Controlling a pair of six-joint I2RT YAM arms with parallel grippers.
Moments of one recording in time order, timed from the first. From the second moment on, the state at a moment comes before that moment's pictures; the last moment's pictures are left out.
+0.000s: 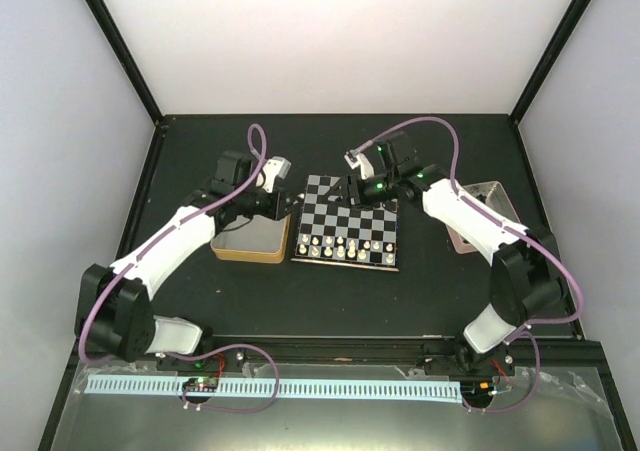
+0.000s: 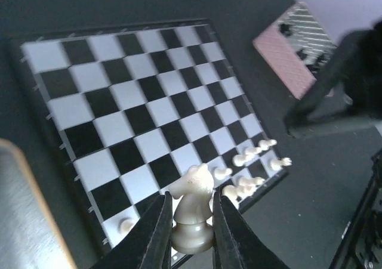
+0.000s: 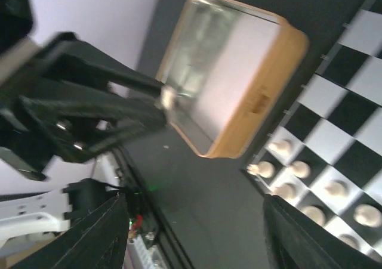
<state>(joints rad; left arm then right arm) -0.35 1.36 0.98 -0.37 0.53 -0.23 0.51 1.62 1.25 -0.47 -0.75 0.47</state>
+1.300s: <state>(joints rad) -0.47 1.23 0.92 -0.22 0.55 -0.03 0.54 1.61 1.28 -0.37 -0.85 0.64</state>
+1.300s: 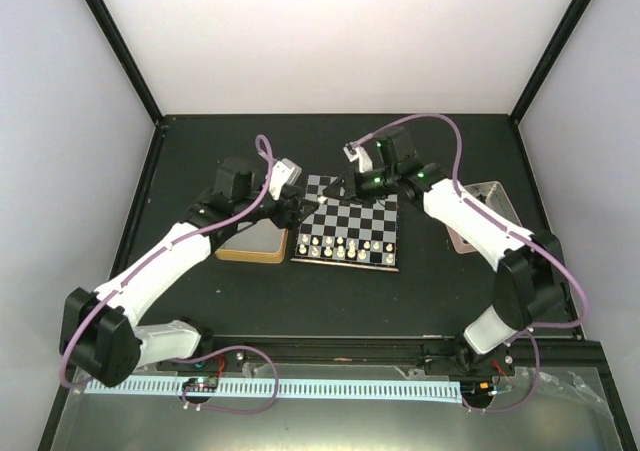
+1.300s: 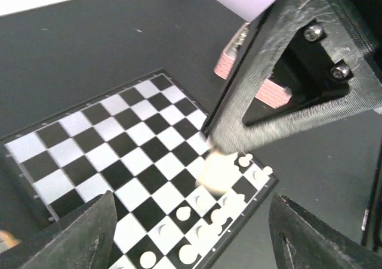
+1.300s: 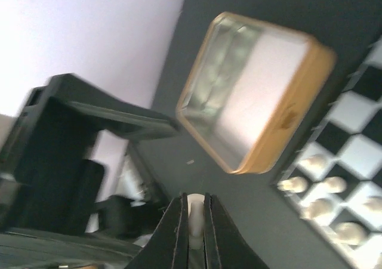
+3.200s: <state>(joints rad) -0.44 0.77 0.68 -0.15 0.03 -0.36 0.80 1.41 0.76 -0.48 0.21 0.54</state>
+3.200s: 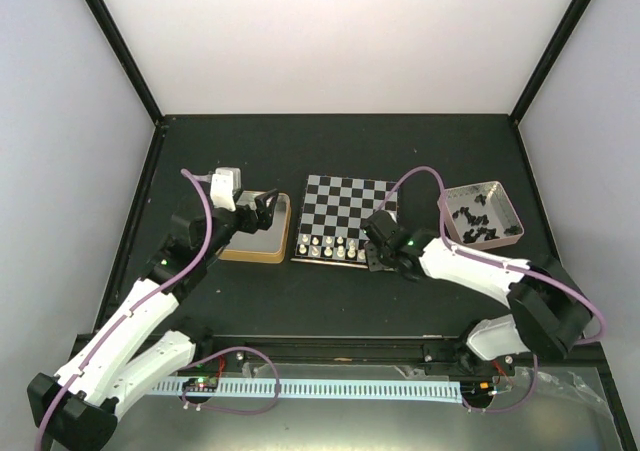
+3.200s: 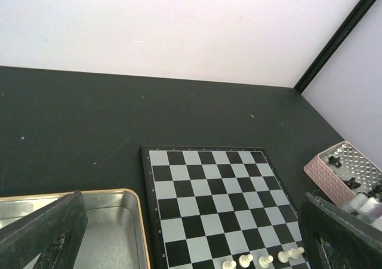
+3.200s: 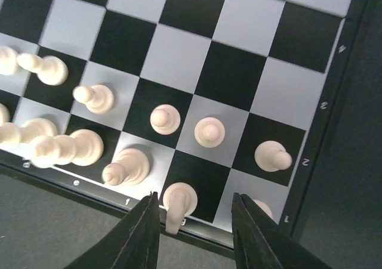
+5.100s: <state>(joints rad) -0.44 0.71 0.72 -0.31 -0.01 -0.38 0.80 1.32 0.84 -0.60 0.18 0.57</state>
